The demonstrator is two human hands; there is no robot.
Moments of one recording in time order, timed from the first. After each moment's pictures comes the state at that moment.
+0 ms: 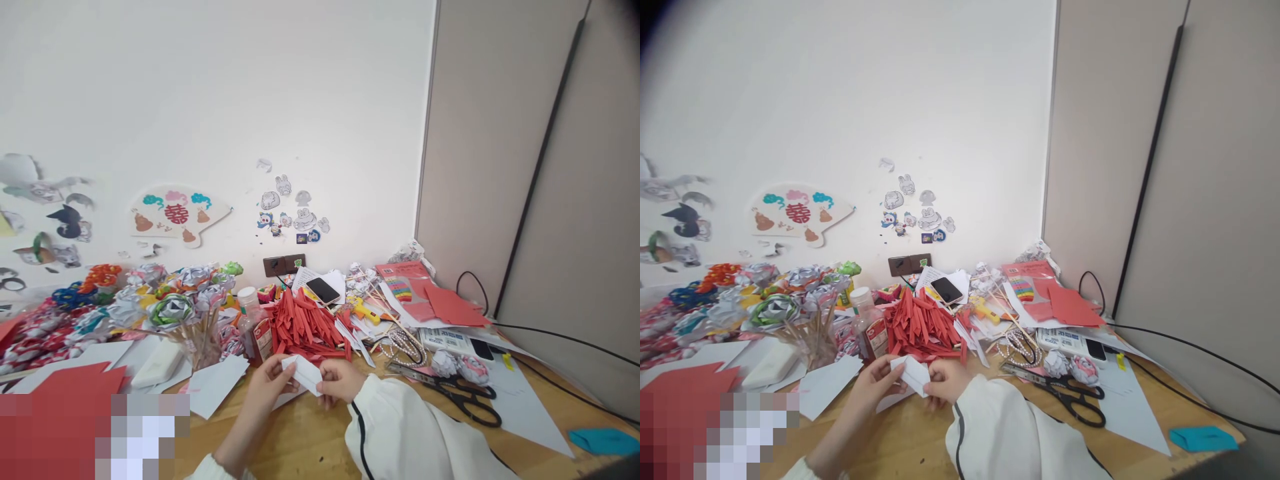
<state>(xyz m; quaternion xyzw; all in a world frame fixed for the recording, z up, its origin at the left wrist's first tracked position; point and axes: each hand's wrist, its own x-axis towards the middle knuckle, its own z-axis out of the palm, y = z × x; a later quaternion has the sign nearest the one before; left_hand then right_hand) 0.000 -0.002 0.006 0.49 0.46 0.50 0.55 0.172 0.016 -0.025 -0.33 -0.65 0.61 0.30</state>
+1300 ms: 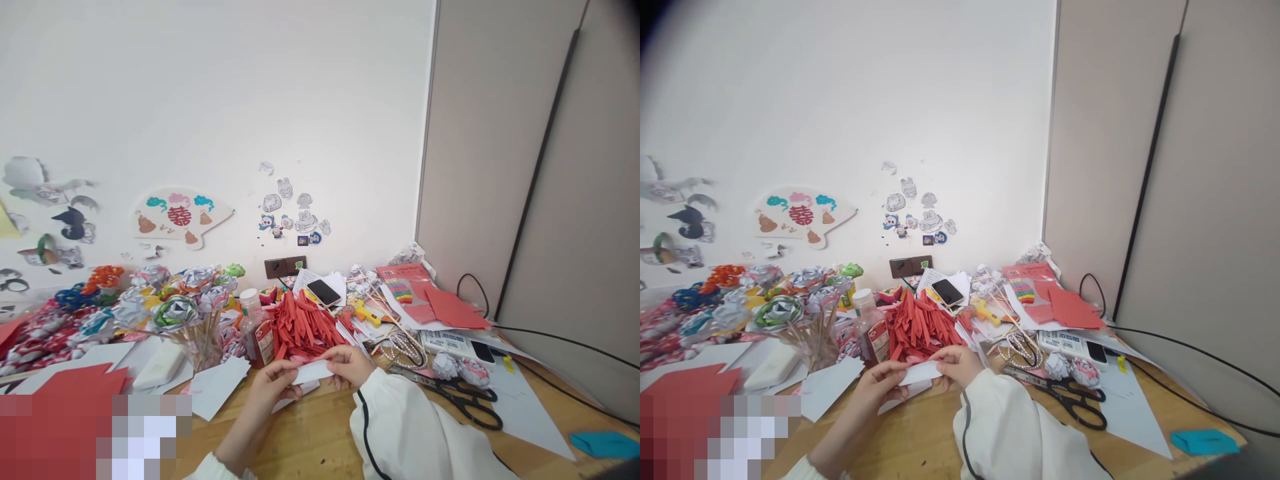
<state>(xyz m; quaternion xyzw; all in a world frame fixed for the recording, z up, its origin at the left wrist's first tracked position) -0.004 -0.004 0.008 0.48 0.44 0.47 0.59 0.185 0.024 -0.006 -0.32 -0.62 0.58 0.41</state>
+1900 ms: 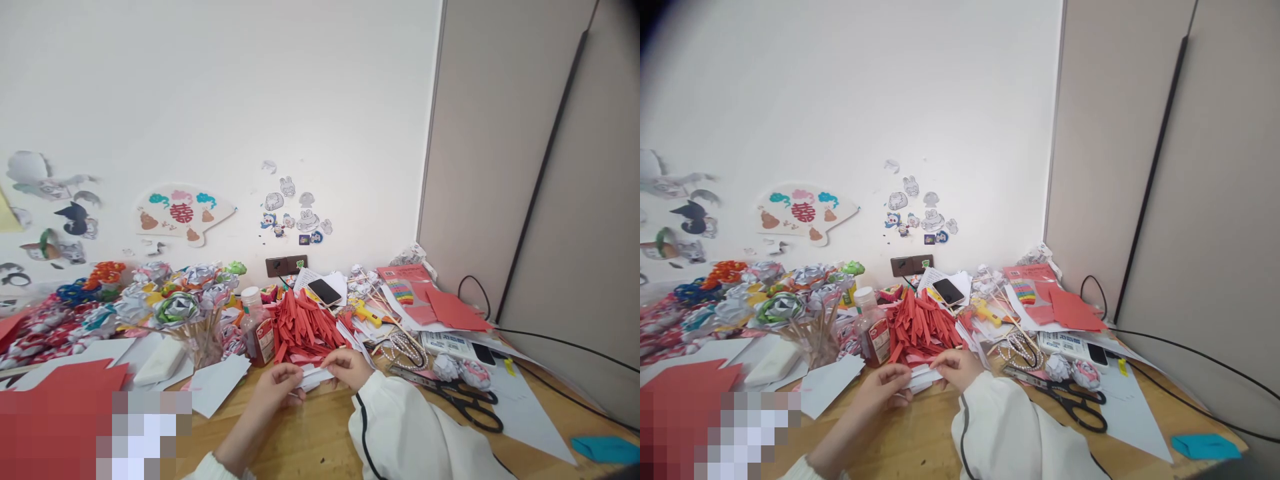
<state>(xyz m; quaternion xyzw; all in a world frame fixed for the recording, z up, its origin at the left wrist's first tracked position) 0.002 -0.005 0.006 0.49 0.49 0.42 0.58 0.186 0.036 -0.038 -0.32 -0.68 0.51 0.41</state>
